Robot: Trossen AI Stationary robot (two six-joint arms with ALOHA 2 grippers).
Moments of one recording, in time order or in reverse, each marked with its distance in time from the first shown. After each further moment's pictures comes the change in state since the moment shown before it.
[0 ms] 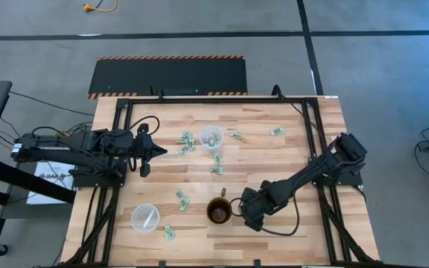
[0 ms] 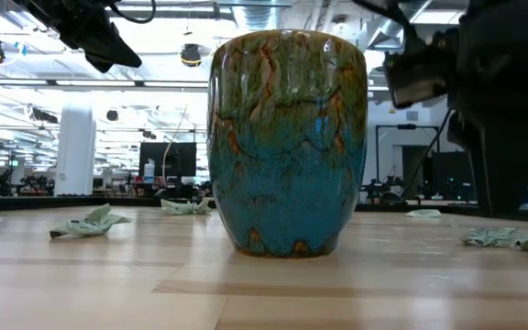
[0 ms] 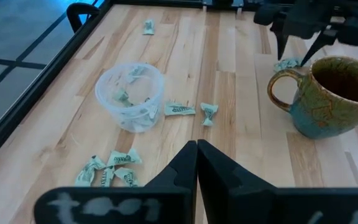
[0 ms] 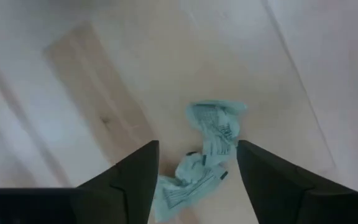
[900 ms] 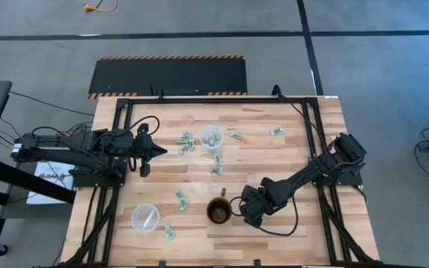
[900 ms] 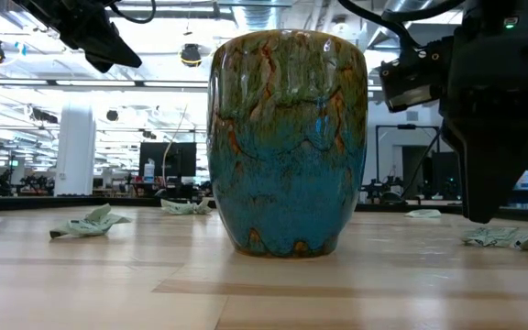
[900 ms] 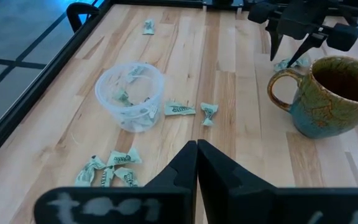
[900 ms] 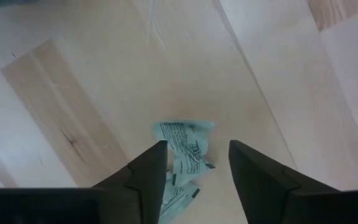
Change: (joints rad) left arm 0.000 0.000 0.000 0.000 0.000 0.000; right arm -0.001 0.005 0.000 -0.029 0.091 -0.002
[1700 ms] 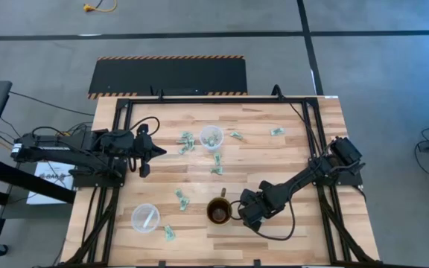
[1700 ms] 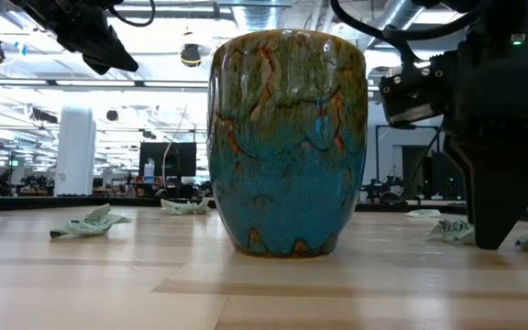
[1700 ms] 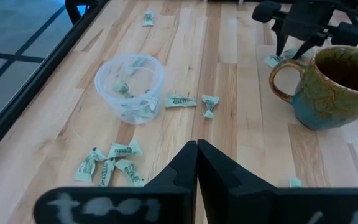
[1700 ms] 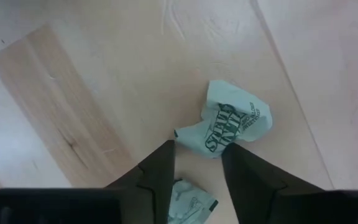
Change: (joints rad) left arm 0.000 0.000 0.000 -0.030 0.000 0.000; right arm 0.012 0.062 0.003 0.038 -0.008 -0.001
